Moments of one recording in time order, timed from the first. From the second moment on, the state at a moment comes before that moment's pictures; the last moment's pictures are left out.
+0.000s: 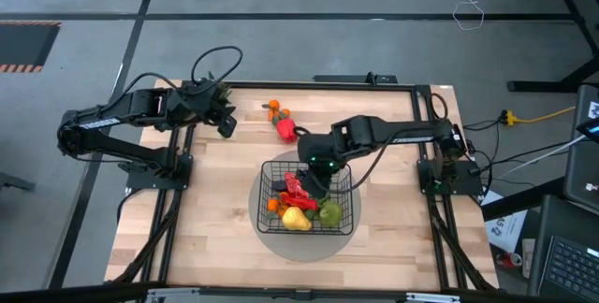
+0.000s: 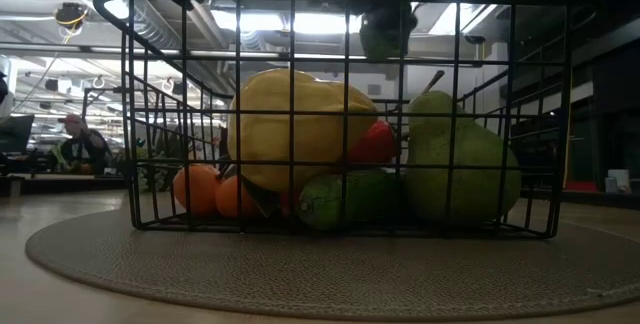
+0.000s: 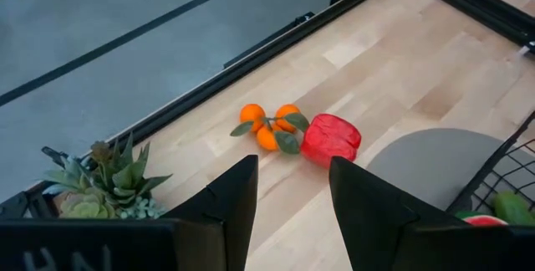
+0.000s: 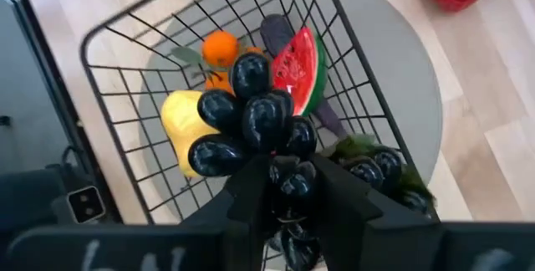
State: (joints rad) left arm 0.13 0.96 1.23 -0.96 -0.56 -0.52; right arm 0.15 1.94 2.11 -1.34 0.00 0.61
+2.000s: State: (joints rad) left arm 0.13 0.96 1.23 -1.00 -0.57 -0.54; right arm 0.18 1.94 1.99 -1.26 0.03 0.59
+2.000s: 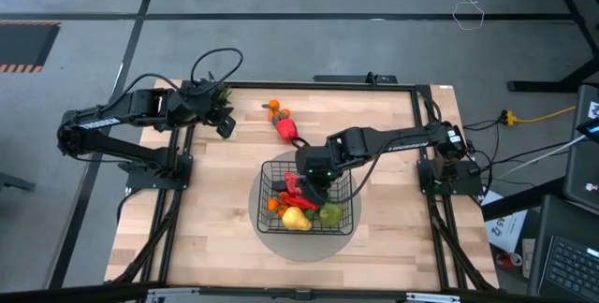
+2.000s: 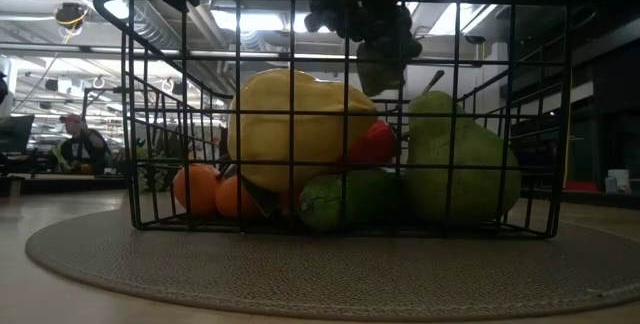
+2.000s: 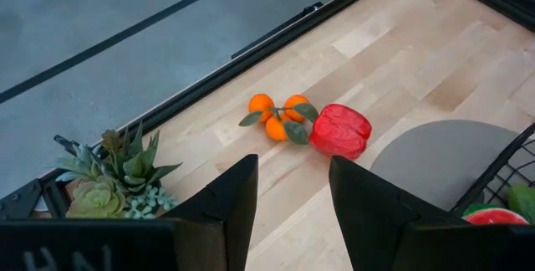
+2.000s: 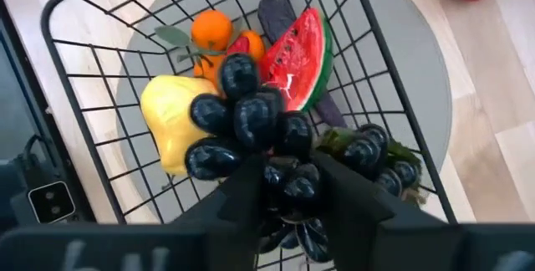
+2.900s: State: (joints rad) left arm 0.13 0.96 1.23 -1.00 -0.57 -0.54; right arm 0.00 1.93 2.26 -1.26 0.20 0.22
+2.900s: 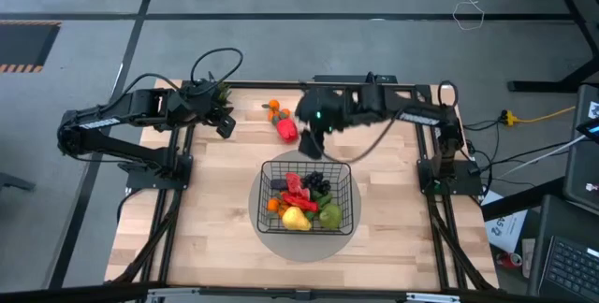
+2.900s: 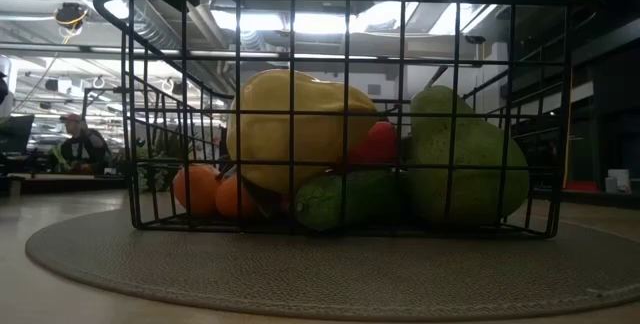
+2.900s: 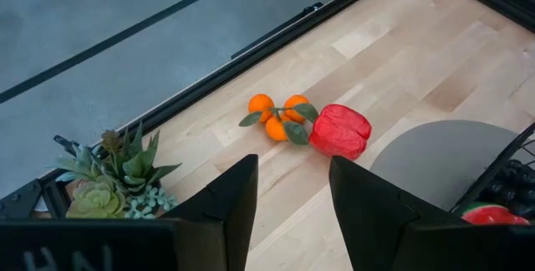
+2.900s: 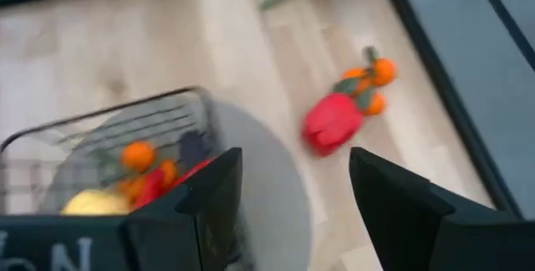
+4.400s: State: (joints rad) left arm 0.13 0.96 1.23 -0.86 -0.57 -0.54; right arm -0.33 2.50 2.26 -0.74 0.16 0.23
